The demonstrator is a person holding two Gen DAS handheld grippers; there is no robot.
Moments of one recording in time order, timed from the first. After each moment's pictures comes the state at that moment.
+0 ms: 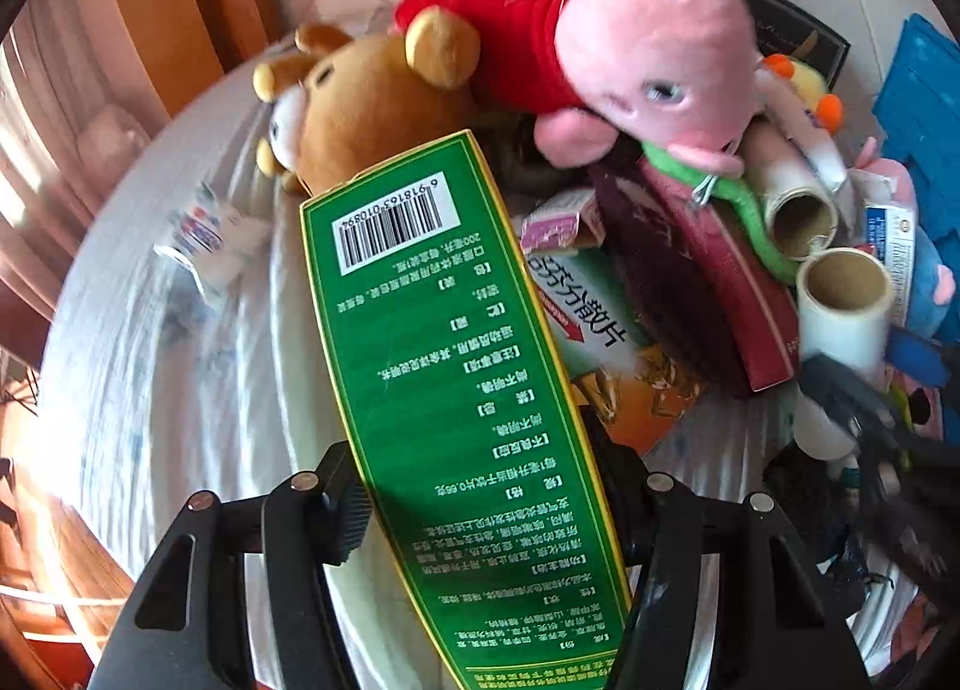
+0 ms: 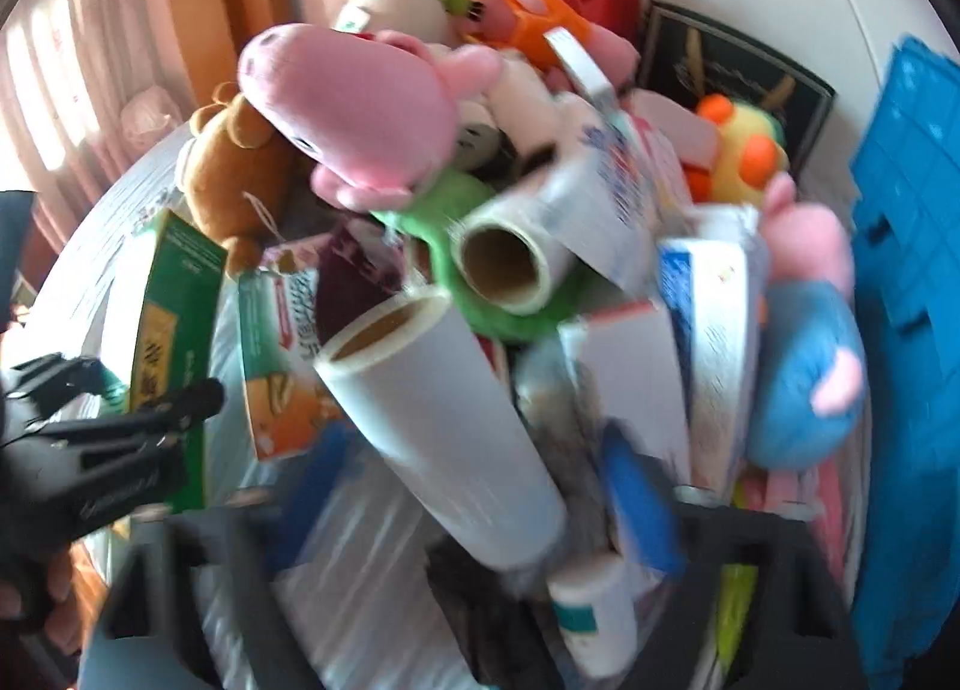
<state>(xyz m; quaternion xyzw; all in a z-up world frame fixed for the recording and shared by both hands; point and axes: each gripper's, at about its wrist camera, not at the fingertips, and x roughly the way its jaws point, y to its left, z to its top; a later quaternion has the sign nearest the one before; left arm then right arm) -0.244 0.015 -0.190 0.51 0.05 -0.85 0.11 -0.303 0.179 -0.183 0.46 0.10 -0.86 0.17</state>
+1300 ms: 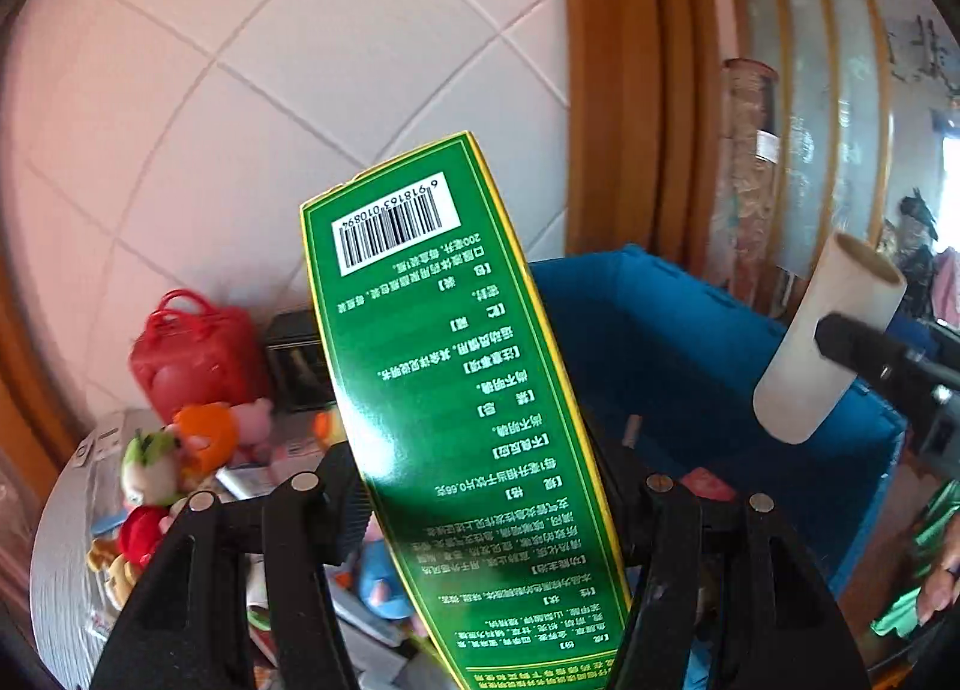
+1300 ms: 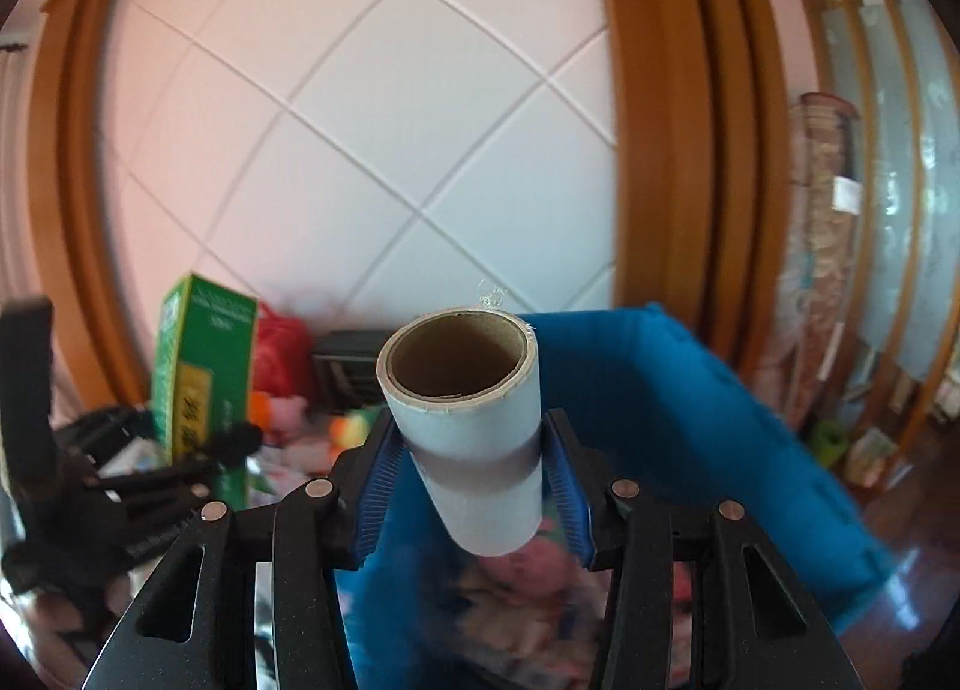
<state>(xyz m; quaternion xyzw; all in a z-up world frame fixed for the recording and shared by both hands) -0.236 0.349 0.138 0.25 -0.06 -0.95 -0.19 -0.173 0.514 0.154 0.21 -0.02 -0.97 -0.05</state>
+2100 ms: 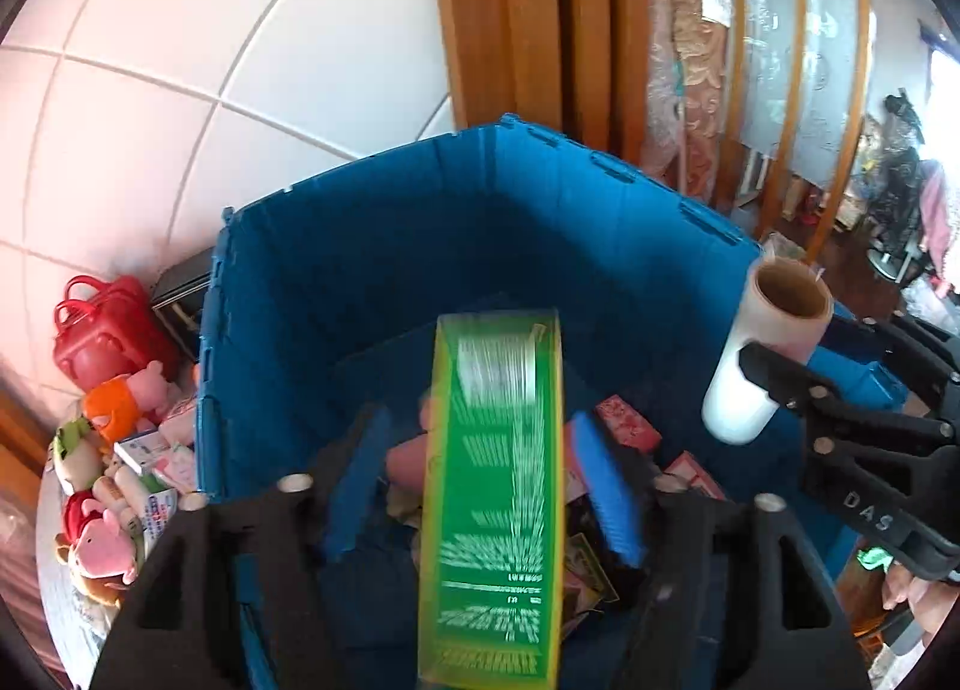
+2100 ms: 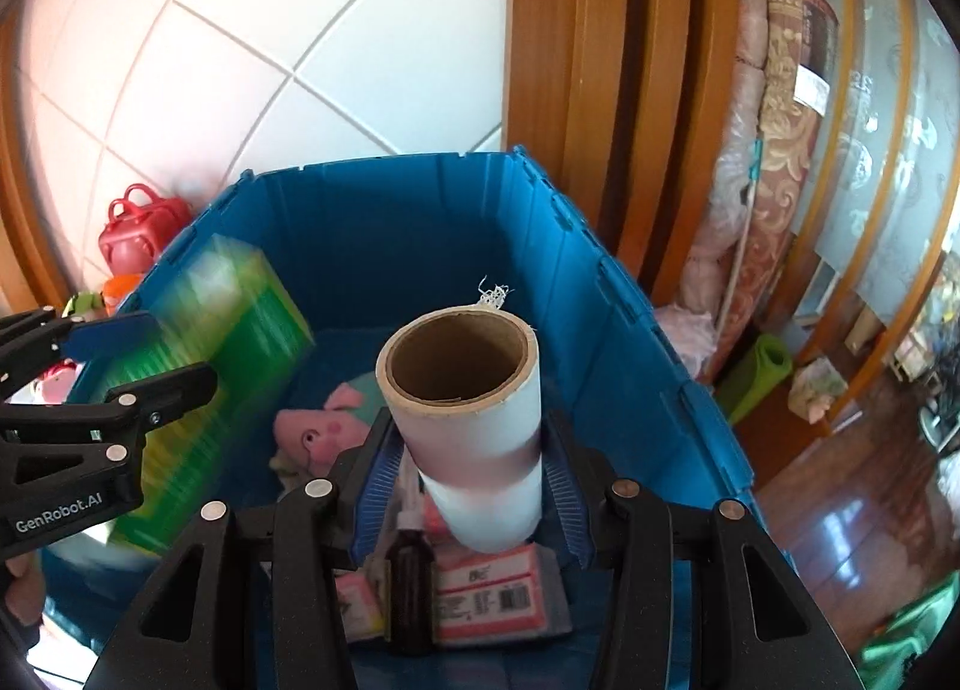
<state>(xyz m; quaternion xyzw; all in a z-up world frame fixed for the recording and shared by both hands) -0.232 0.542 0.082 0.37 -0.13 -0.90 -0.21 -0.167 0.696 0.069 0.35 -0.02 -0.93 -0.09</state>
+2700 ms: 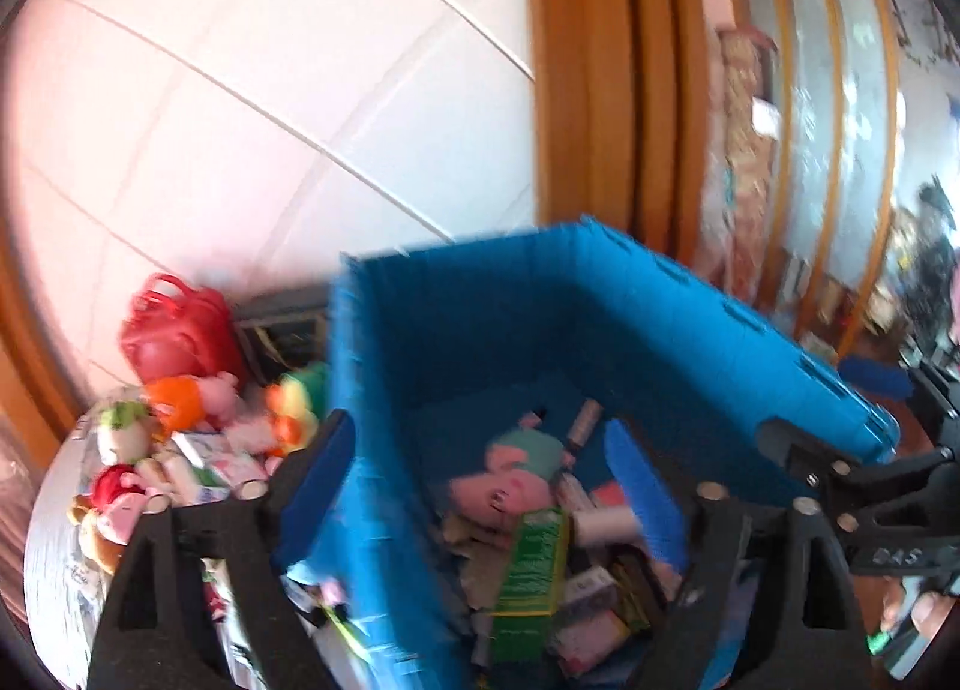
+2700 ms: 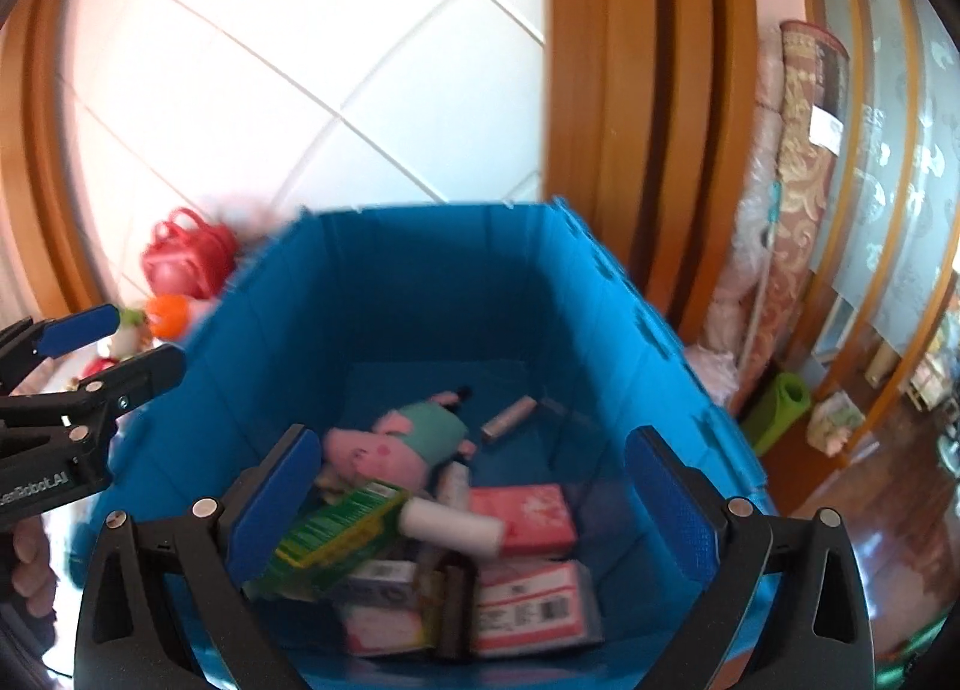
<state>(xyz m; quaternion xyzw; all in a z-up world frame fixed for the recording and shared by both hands) -0.172 0.452 0.114 0.24 -0.06 -0.96 -0.14 -0.139 0.659 0.092 0.29 -0.02 -0.96 -0.04</state>
